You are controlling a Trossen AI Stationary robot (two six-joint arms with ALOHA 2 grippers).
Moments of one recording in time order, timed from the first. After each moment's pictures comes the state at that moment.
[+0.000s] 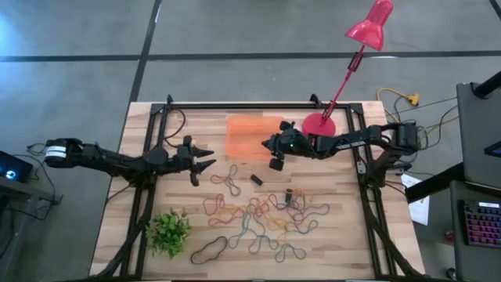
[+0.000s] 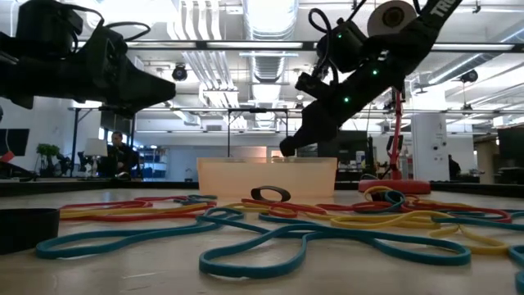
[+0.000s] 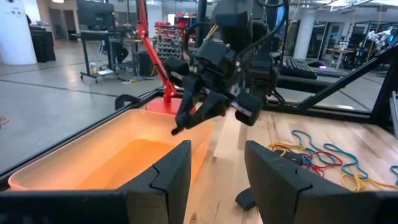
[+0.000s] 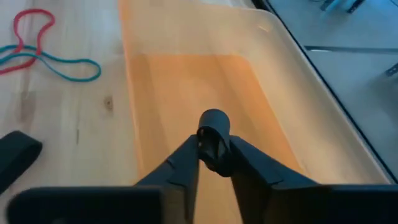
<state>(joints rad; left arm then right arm) 0.07 0.92 0.02 0.93 -0.18 -0.07 -0.22 1.66 0.79 0.27 0.21 -0.15</state>
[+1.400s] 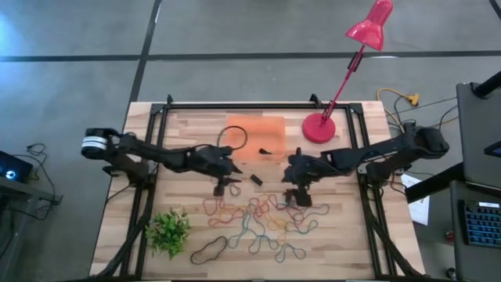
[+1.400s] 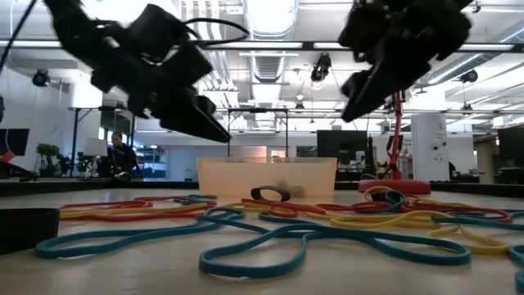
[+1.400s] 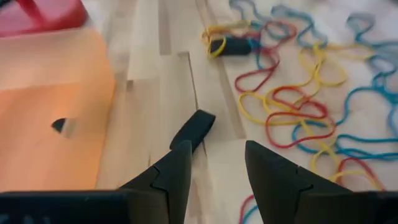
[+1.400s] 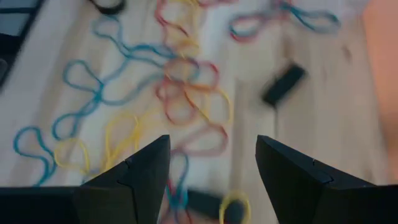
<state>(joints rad) 0.06 1.46 0.58 0.35 0.14 0.16 0.11 1.36 0.78 -0.26 -0.09 0.13</state>
